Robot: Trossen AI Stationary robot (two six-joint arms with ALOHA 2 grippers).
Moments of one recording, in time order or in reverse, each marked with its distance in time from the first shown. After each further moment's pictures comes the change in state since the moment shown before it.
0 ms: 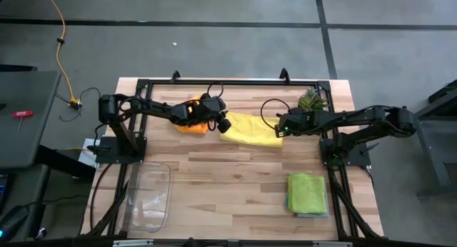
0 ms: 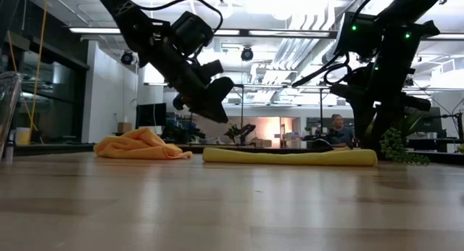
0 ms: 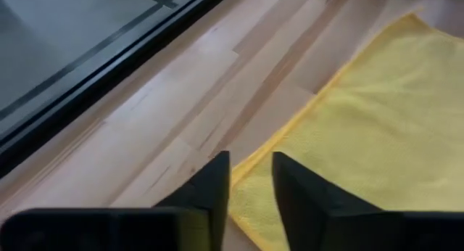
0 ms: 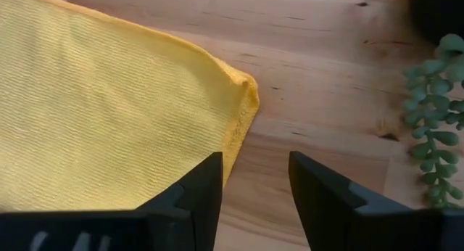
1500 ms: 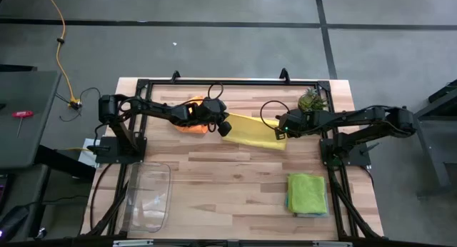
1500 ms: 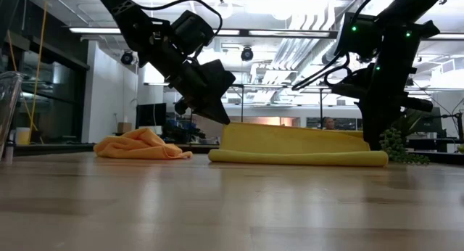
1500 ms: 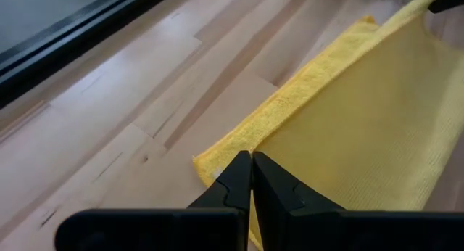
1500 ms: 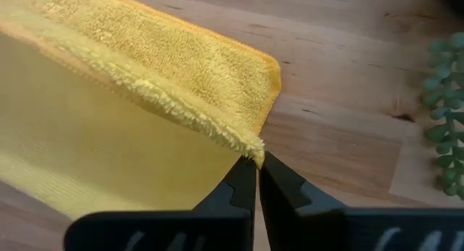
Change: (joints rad) left arm -0.018 0.000 0.000 -0.009 0.104 -0.078; right arm 0.000 0.000 0.000 -0.010 -0.080 -0.023
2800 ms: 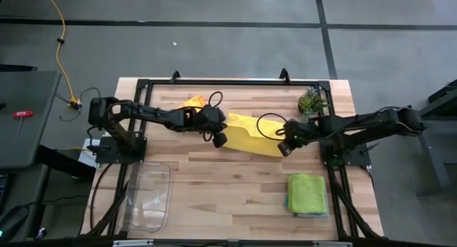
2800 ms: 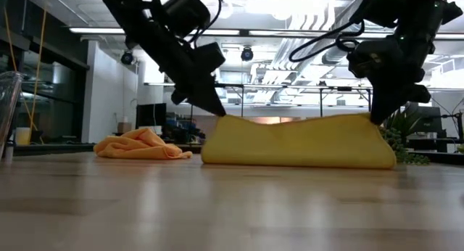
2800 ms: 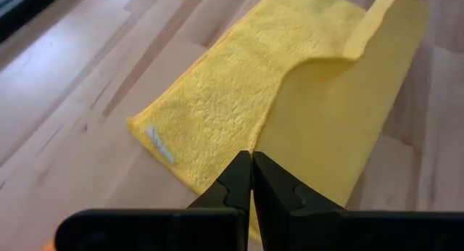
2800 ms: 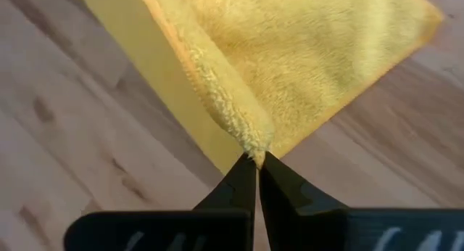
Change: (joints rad) left arm -0.105 -0.091 0.001 -0.173 0.060 0.018; right arm 0.178 -0.159 0.000 0.011 -0.194 -0.194
